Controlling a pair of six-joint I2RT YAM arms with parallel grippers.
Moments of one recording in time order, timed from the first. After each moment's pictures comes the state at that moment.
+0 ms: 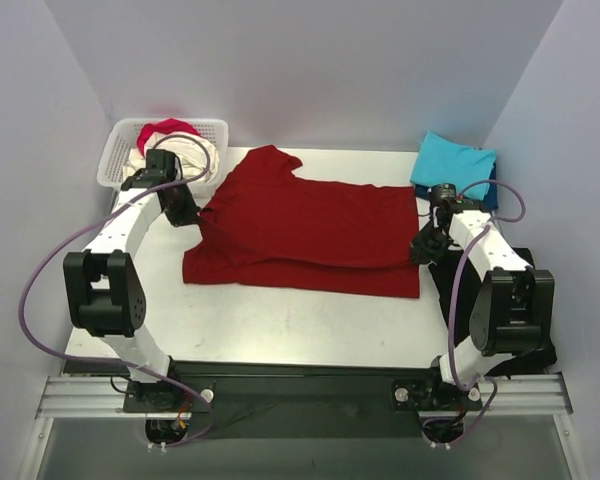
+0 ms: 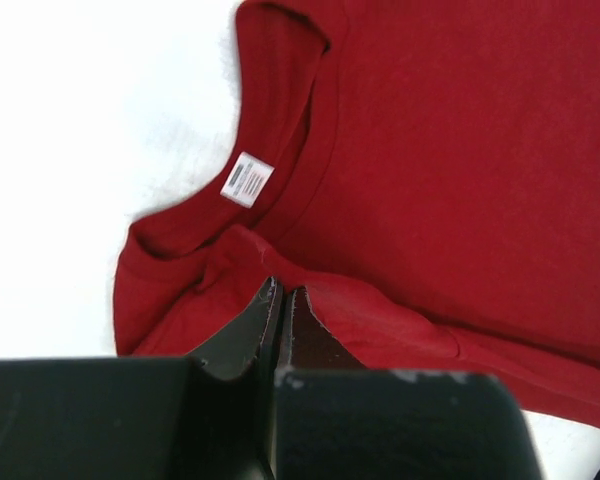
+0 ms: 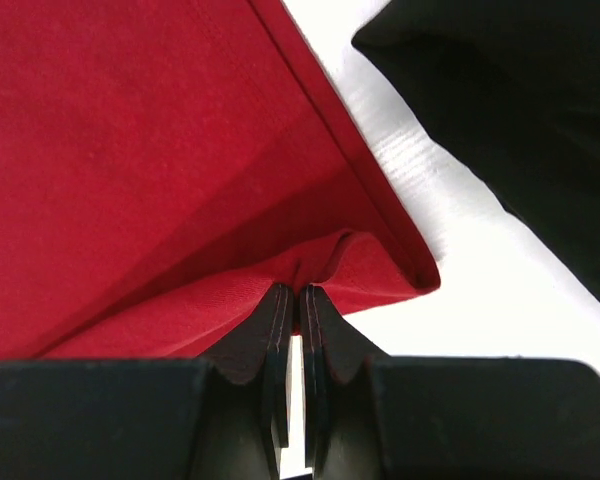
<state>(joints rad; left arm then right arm) -0.03 1.71 1.40 -0.72 0.06 -0.50 0.01 1.57 1.12 -0.85 0.05 0.76</state>
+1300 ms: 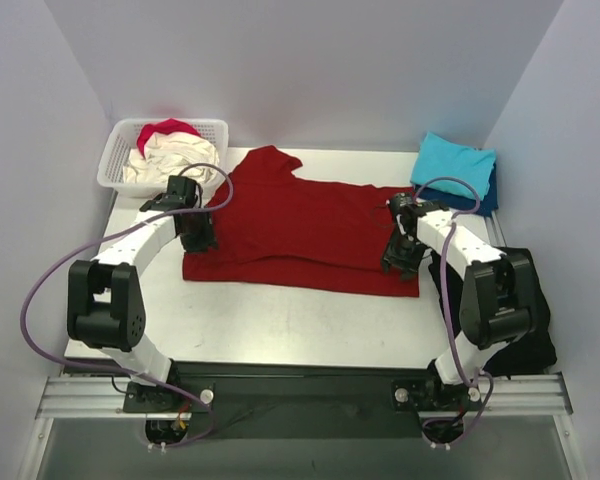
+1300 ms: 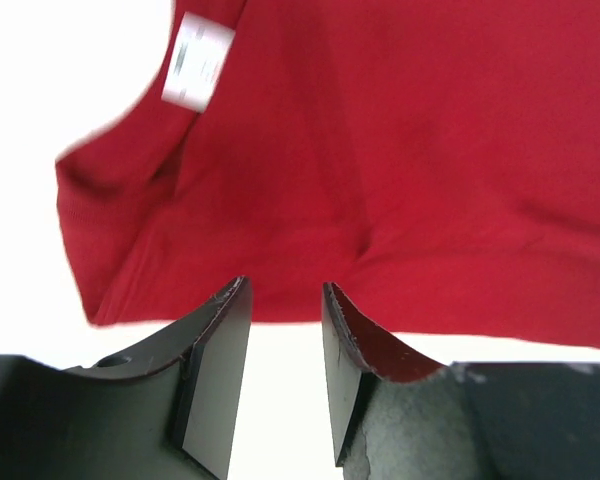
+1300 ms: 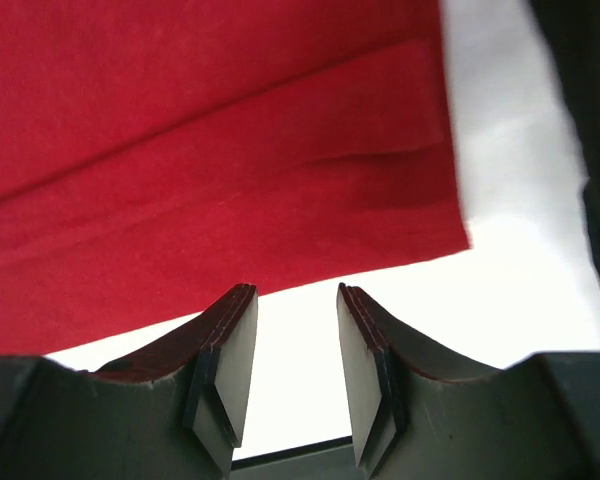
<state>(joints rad) -0.14 1.64 1.19 -0.63 0.07 -0.41 0.23 1.64 1.13 -0.91 0.14 0.68</state>
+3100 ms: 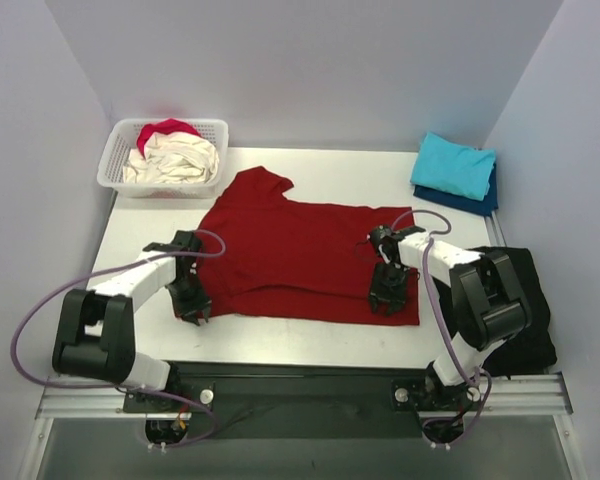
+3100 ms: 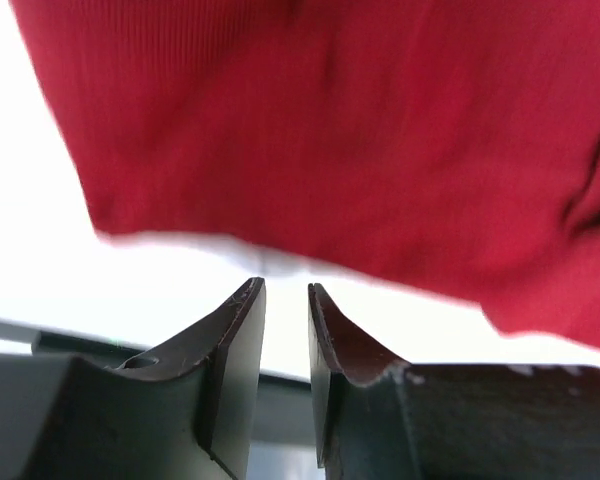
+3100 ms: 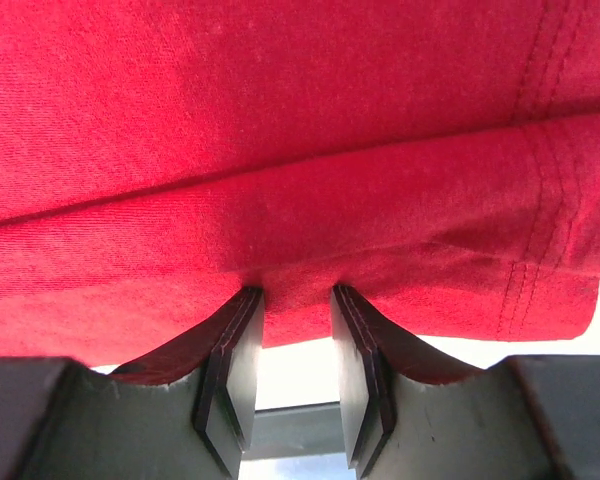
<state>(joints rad) -0.18 1.48 0.79 -0.85 -0.02 -0.63 0.38 1.68 0.92 -0.85 0.02 0.65</state>
